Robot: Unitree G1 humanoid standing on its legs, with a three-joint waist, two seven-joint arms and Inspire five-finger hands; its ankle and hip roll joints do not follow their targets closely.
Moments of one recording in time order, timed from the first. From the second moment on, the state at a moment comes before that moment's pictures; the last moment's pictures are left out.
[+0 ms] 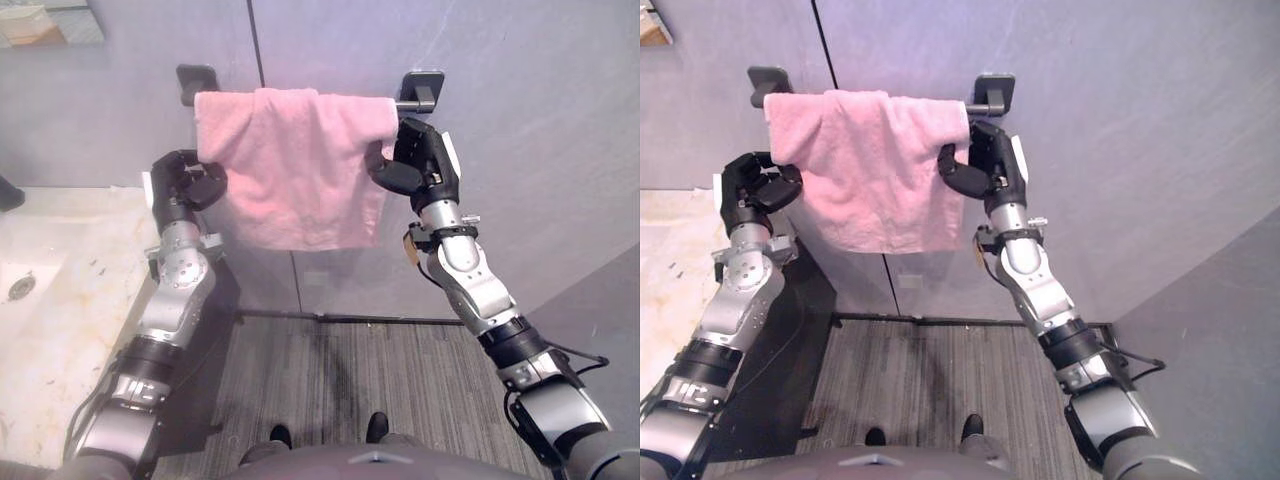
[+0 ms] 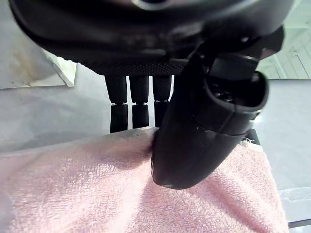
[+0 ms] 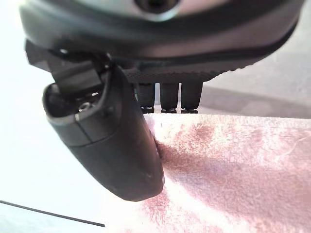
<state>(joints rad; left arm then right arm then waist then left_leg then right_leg) -0.34 0.48 -0.15 0.18 -0.42 -0.07 0.58 -0.48 -0.42 0.35 0.15 0.41 -0.19 -0.27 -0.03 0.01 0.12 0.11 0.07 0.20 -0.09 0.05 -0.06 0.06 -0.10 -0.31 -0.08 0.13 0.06</state>
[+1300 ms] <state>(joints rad) -0.26 0.41 -0.19 0.17 -0.41 -0.18 0.77 -0.37 -0.12 0.41 0.12 0.69 -0.36 -0.62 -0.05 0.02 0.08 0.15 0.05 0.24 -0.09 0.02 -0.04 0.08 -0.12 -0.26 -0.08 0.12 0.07</state>
